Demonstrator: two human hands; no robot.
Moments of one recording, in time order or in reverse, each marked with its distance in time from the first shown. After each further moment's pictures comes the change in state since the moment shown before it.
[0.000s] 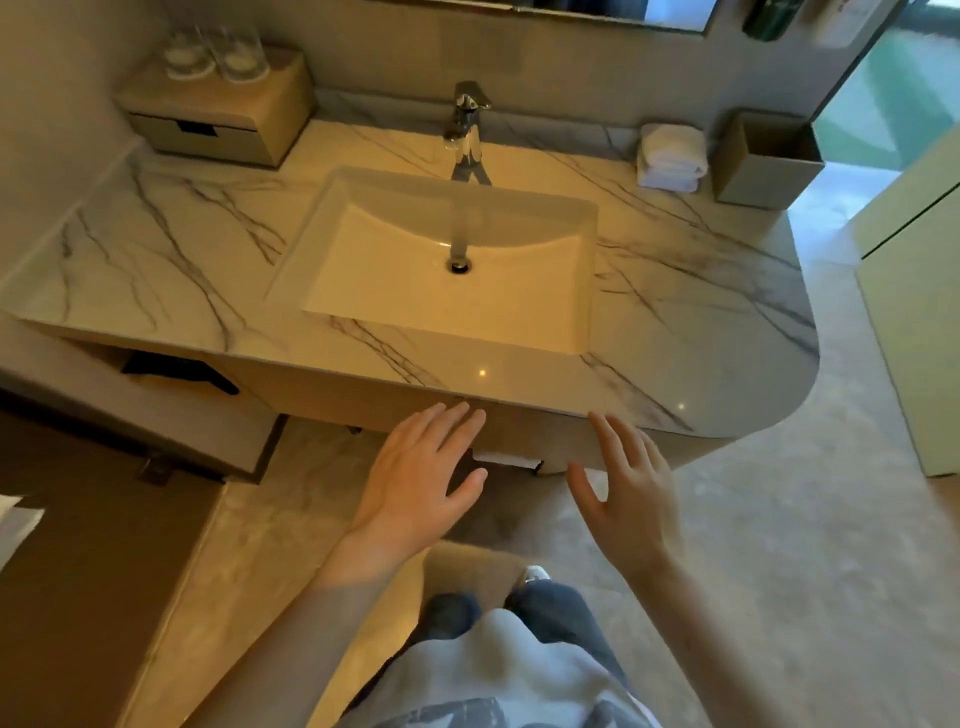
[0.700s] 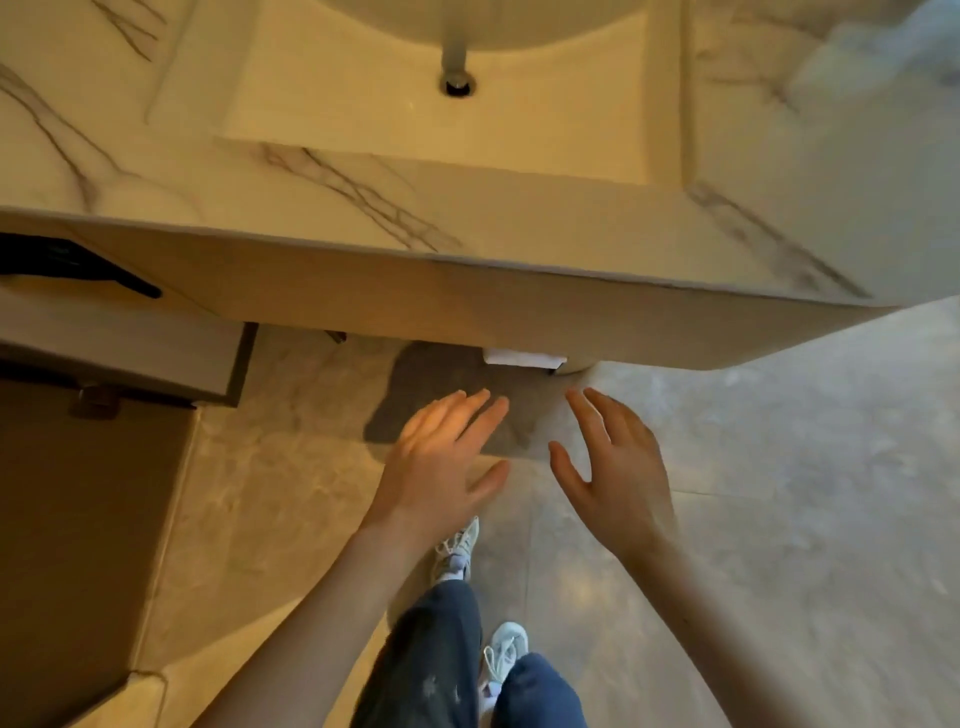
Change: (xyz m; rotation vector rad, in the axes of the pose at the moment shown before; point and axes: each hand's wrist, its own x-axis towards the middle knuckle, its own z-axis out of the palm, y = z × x) left_hand -0.031 -0.086 0.157 -0.144 -0.130 0.069; right_hand -0.062 0.017 0.180 -0.062 -0.206 0.053
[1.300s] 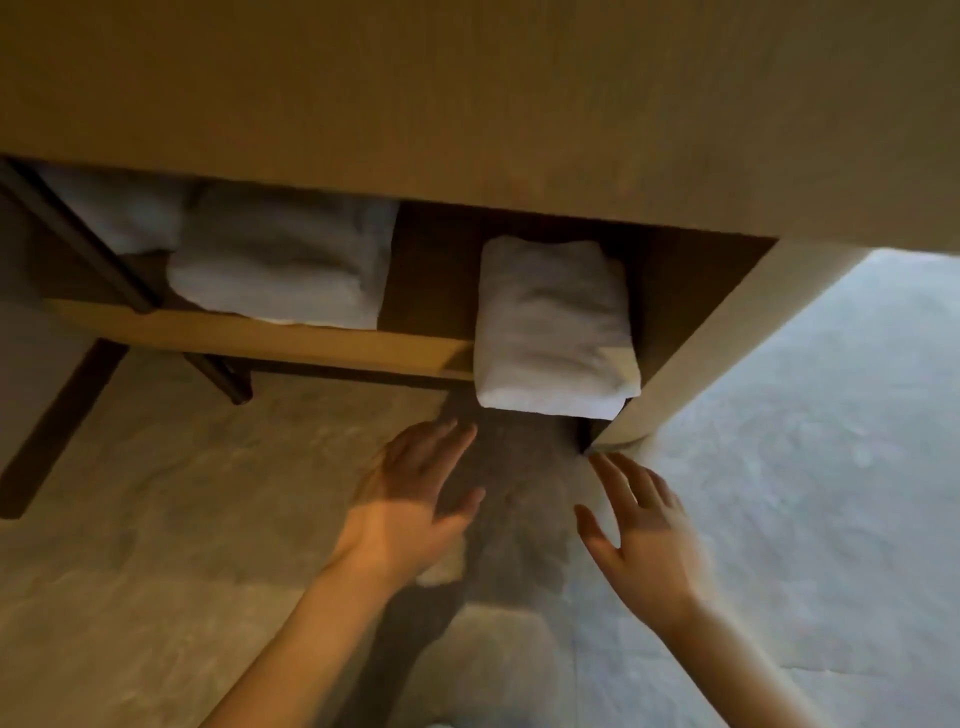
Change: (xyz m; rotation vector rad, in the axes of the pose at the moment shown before) left_hand 0.136 -0.253 0.388 0.003 0.050 -0.066; right_hand 0.076 0.218 0.403 -0.183 0.017 0.049
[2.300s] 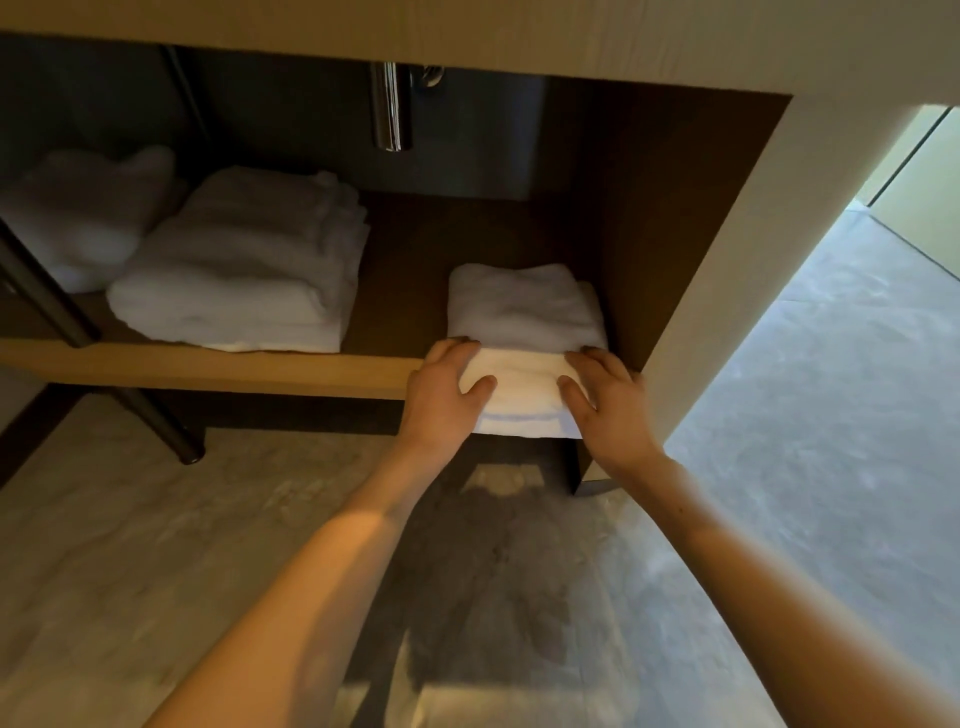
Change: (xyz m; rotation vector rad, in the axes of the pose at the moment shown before) left_hand 0.145 0.014 0.047 -0.334 0.388 0.021; right_hand 0.141 0.031 0.042 0.277 0.284 -0.001
